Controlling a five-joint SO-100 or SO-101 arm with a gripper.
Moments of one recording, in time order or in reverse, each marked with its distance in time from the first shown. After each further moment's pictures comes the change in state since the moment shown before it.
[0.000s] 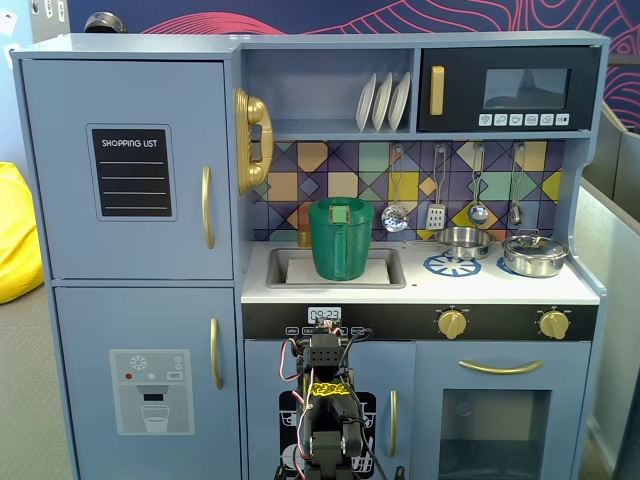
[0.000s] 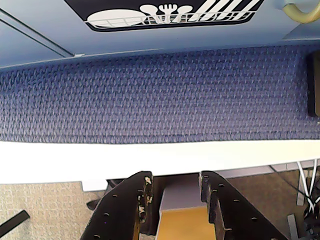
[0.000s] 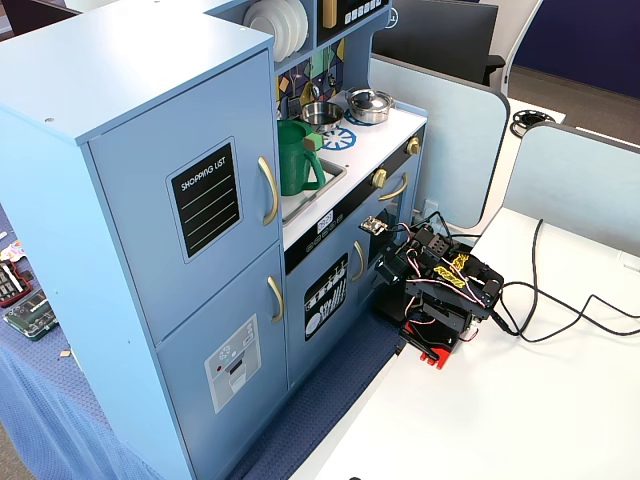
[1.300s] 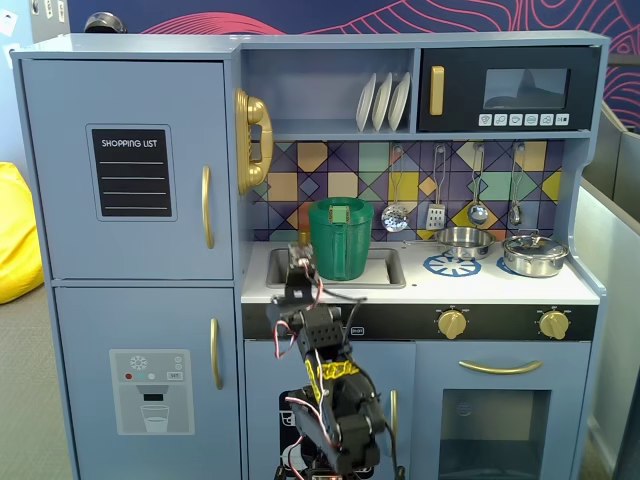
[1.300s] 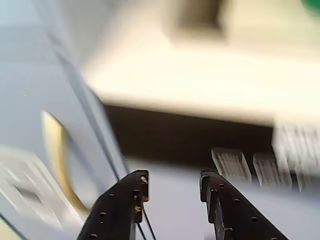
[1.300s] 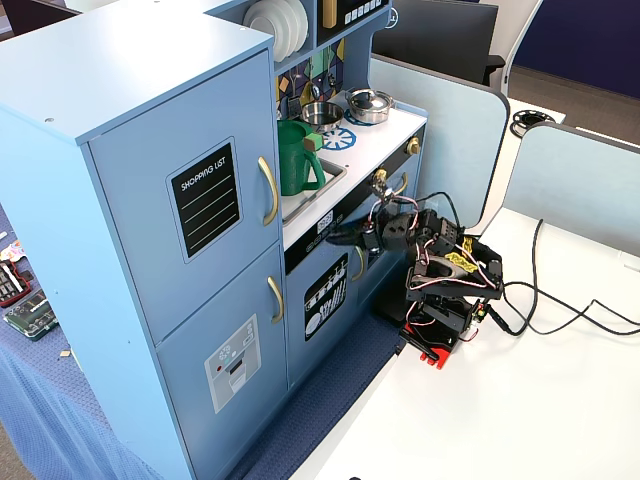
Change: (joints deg) arm -20.7 -9.0 -23.8 -35.1 1.8
